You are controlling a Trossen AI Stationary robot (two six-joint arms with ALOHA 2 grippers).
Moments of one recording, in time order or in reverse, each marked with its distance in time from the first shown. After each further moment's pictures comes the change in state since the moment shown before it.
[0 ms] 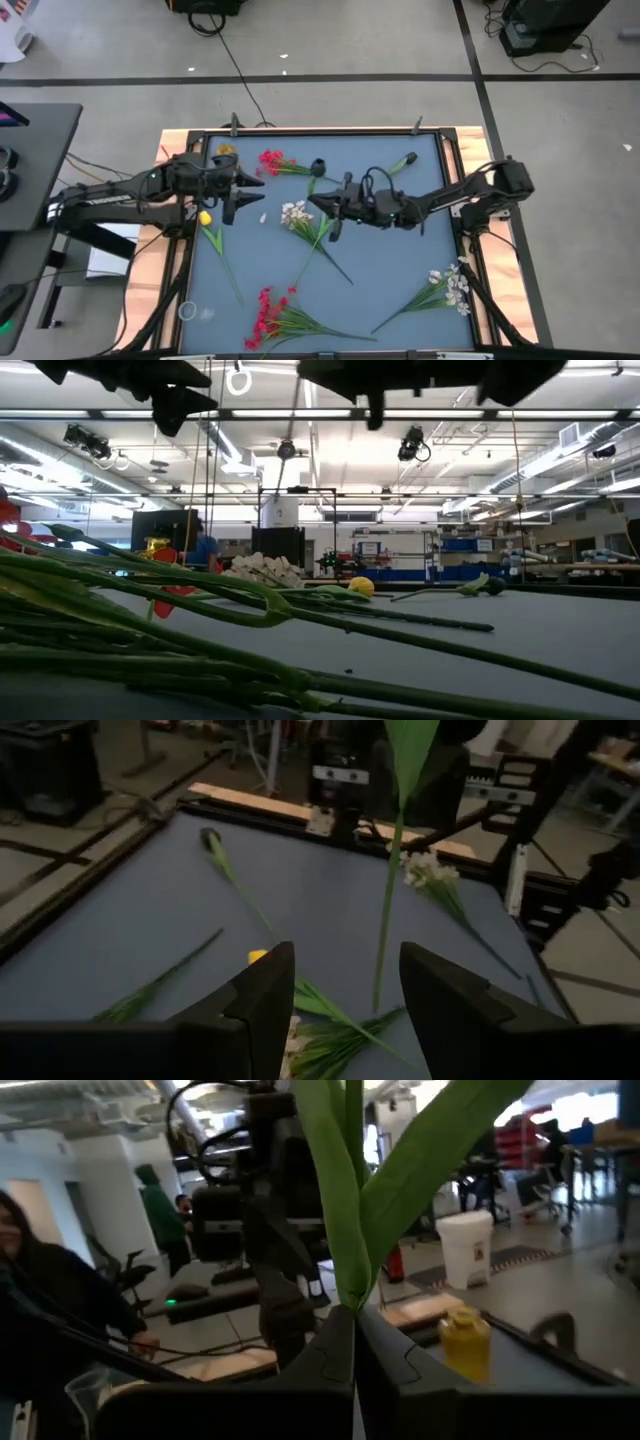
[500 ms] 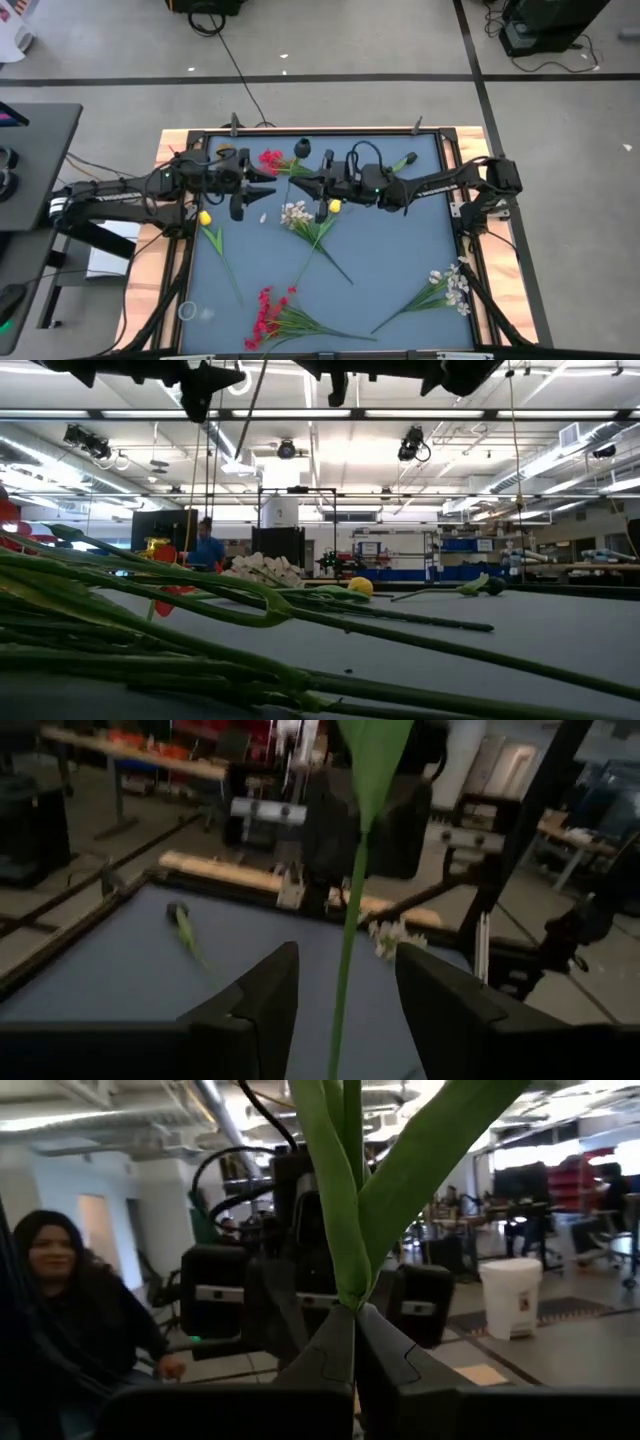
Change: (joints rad) left arm -0.001 0.123 0.000 0.334 0.039 -0.052; right arm -0.125 0.060 0.221 -0.084 -0.268 -0.030
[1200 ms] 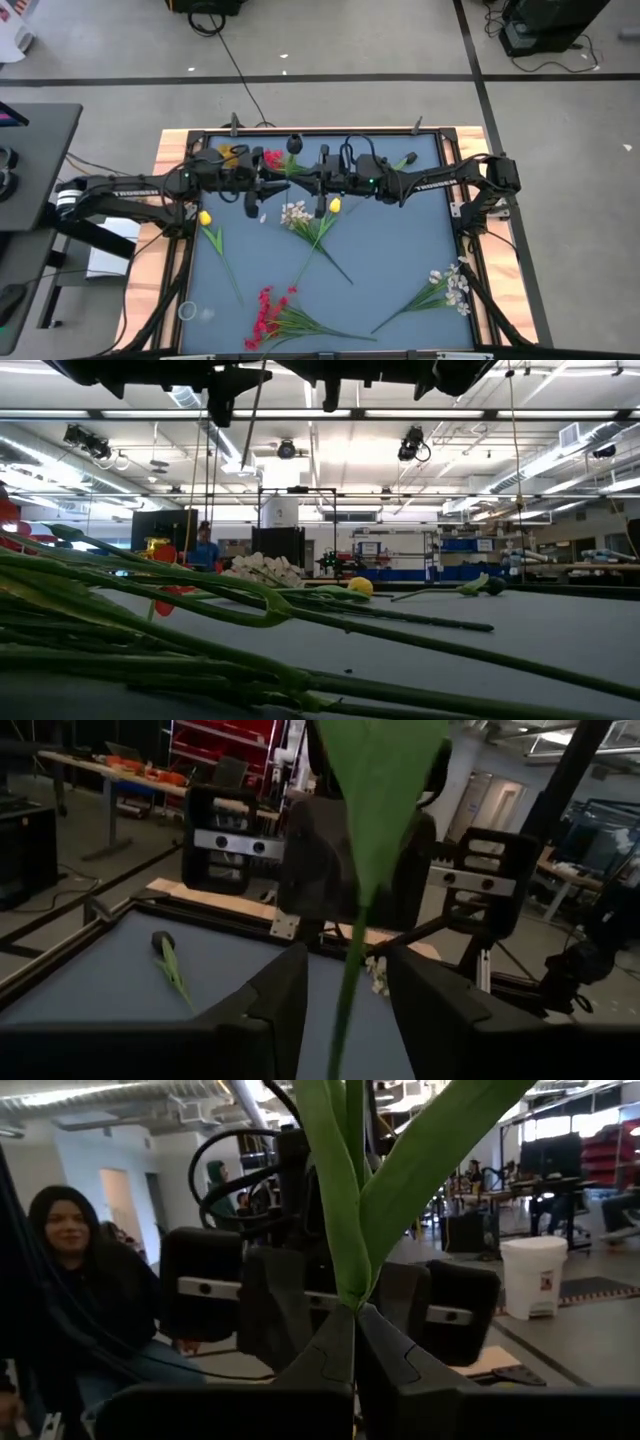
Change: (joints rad) left arm 0.000 0.161 0.000 0.231 -0.002 -0.042; right arm -0.052 0.002 0.035 -0.092 -0.107 0.023
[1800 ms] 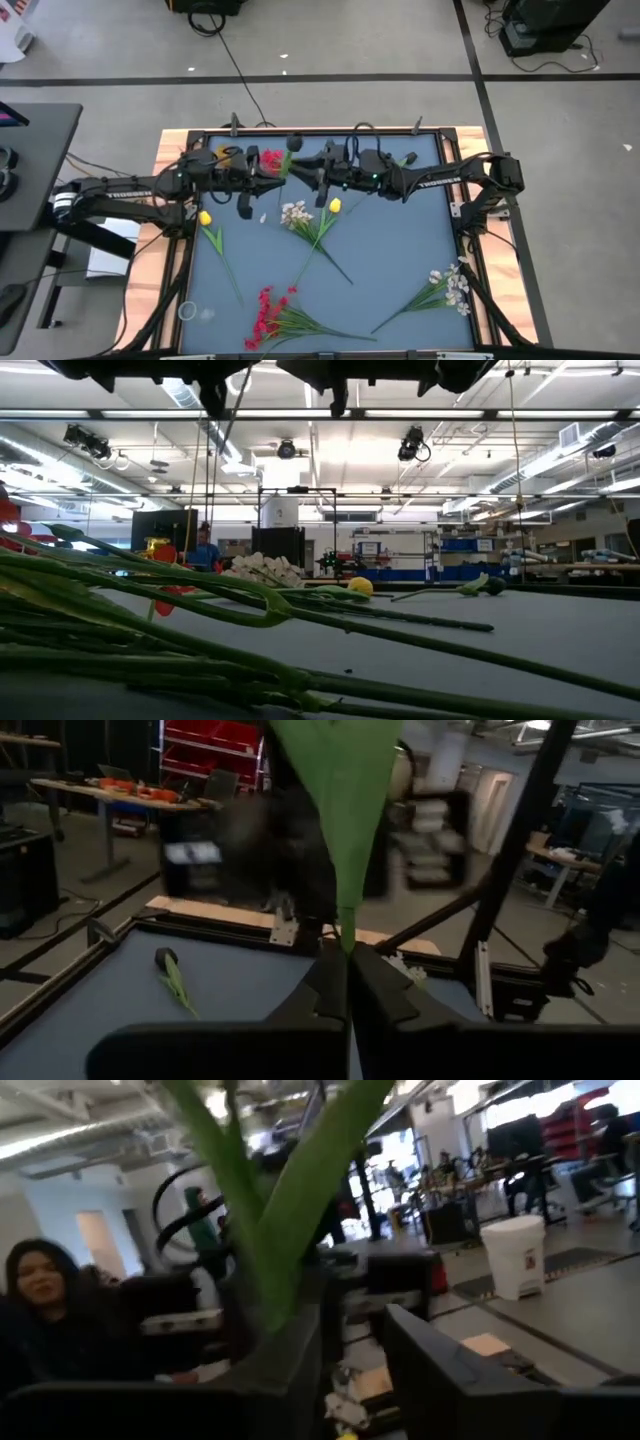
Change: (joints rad) left arm -0.006 -0.081 0.000 -0.074 0.018 0.073; right arm -0.022 -0.038 0.000 -0.017 0.083 0.133
